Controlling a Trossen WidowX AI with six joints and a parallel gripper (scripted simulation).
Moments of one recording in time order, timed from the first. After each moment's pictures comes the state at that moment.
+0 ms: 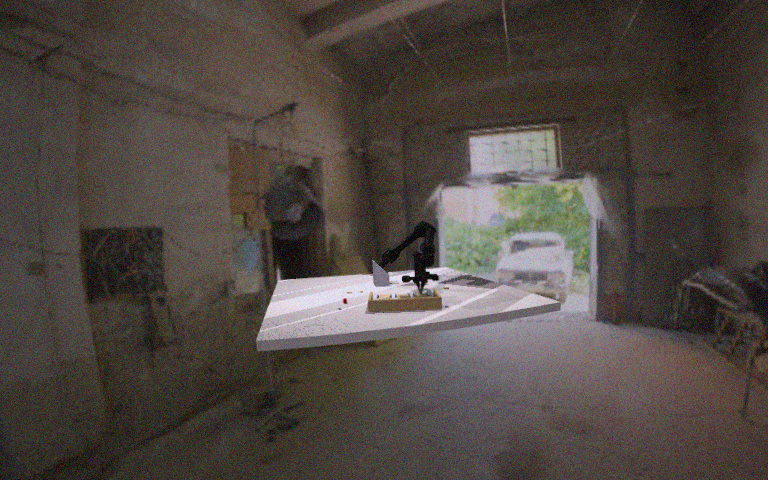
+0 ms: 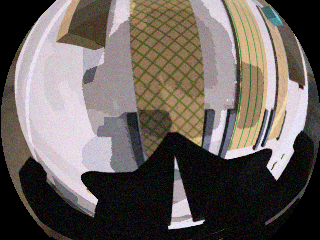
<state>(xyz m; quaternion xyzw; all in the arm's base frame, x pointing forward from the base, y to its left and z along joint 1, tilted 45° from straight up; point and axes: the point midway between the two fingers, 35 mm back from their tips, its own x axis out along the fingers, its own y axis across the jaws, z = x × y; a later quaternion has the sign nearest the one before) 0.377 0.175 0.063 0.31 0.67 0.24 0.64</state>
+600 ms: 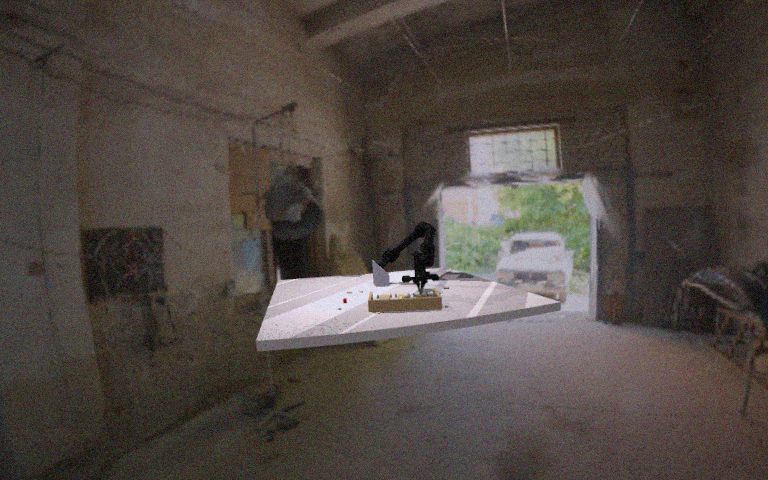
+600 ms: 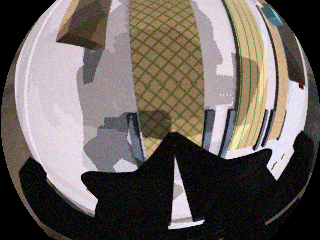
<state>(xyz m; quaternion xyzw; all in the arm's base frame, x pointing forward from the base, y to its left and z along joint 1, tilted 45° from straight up) 0.377 0.176 0.062 0.31 0.67 0.24 0.64</state>
